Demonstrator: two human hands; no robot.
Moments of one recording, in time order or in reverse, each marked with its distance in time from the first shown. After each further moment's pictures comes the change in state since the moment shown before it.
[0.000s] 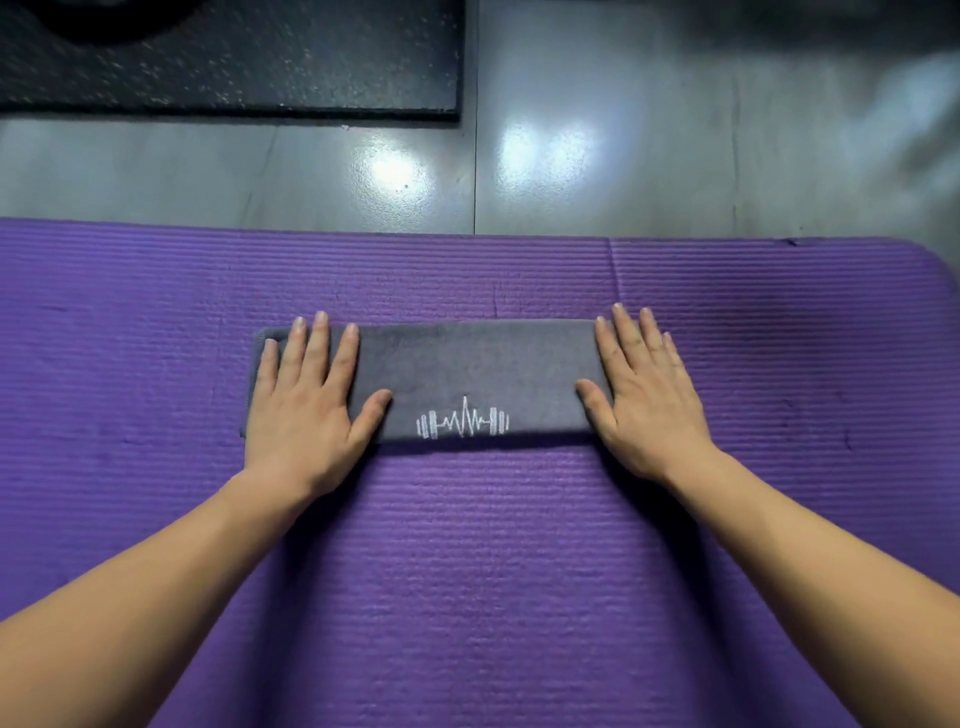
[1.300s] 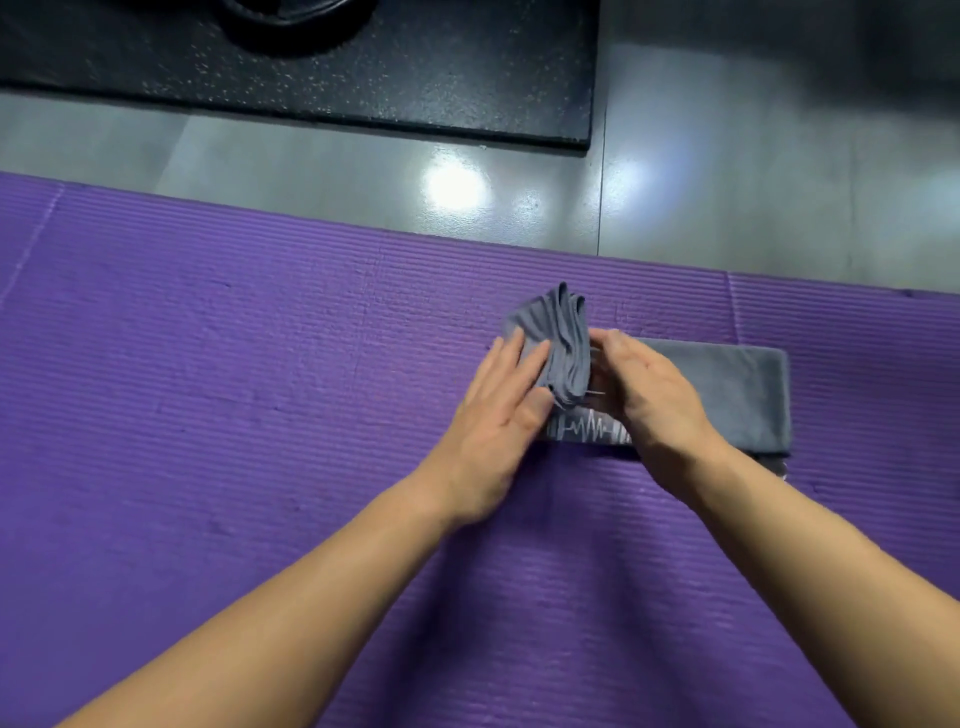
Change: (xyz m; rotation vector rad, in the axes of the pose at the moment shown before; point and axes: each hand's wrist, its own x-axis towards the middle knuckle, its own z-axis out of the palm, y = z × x) left_hand -0.032 0.020 -0.047 -1.111 -0.103 0.178; right_hand 0.005 -0.173 -0.064 1.574 -0.153 0.127
